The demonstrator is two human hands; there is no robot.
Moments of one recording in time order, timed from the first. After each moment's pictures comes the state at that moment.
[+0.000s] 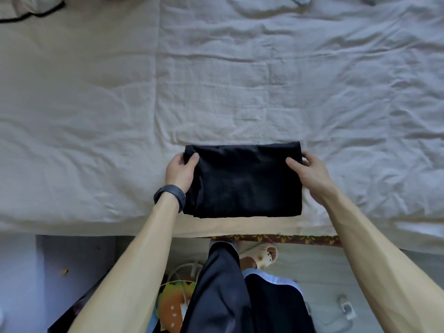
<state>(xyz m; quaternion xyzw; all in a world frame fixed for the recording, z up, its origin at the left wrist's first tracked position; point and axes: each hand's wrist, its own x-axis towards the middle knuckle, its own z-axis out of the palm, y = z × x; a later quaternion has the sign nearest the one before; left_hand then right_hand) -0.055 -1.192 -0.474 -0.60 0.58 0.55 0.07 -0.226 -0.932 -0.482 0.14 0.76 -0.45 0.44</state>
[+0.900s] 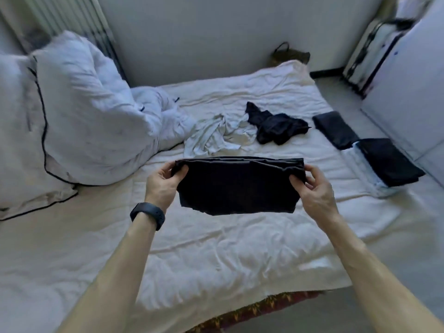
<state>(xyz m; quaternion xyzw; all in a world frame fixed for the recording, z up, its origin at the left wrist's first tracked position) -0.185 -1.088 -0.125 -0.24 0.68 0.68 -0.15 -0.254 -0.771 -0.118 -0.02 0.77 -0.63 0.06</state>
